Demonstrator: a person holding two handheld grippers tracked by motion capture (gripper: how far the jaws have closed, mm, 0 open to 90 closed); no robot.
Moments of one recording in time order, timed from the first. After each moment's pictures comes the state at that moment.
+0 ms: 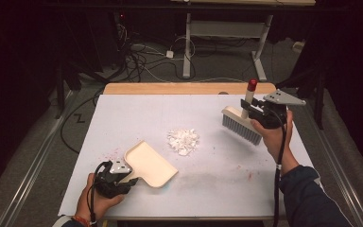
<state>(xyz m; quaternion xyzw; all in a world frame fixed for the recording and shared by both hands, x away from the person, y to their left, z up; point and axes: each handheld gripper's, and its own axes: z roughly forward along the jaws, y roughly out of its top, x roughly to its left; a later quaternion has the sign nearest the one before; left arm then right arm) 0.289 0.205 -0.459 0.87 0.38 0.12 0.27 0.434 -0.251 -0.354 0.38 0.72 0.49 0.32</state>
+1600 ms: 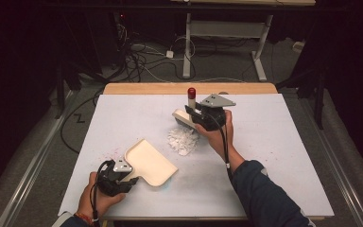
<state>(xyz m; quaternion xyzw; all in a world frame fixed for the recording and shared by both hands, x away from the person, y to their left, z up) 0.297 0.202 -0.467 0.88 0.38 0.12 0.25 0.445 -0.105 -0.388 0.32 0.75 0.51 0.26</state>
